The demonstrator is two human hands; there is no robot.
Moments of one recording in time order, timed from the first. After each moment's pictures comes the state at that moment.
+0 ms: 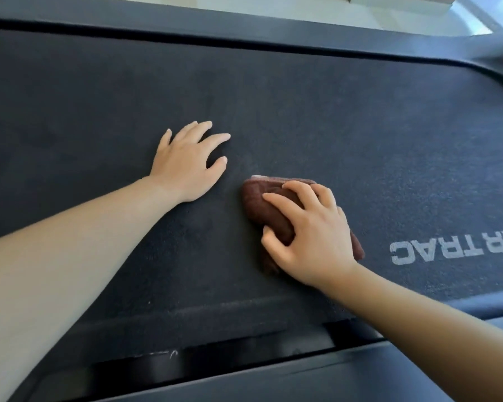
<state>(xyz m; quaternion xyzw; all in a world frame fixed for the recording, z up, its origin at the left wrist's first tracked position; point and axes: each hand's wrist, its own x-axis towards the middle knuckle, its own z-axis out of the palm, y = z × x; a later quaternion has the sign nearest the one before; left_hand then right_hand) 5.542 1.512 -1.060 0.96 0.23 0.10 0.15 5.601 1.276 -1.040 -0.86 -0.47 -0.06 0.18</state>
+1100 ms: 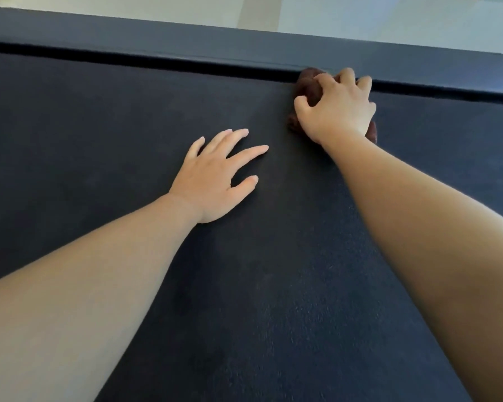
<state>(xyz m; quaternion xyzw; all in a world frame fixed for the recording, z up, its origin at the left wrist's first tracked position) 5.592 1.599 -1.059 0.96 0.27 0.05 0.10 5.819 1.560 -1.038 -0.91 -0.37 -0.03 0.16</state>
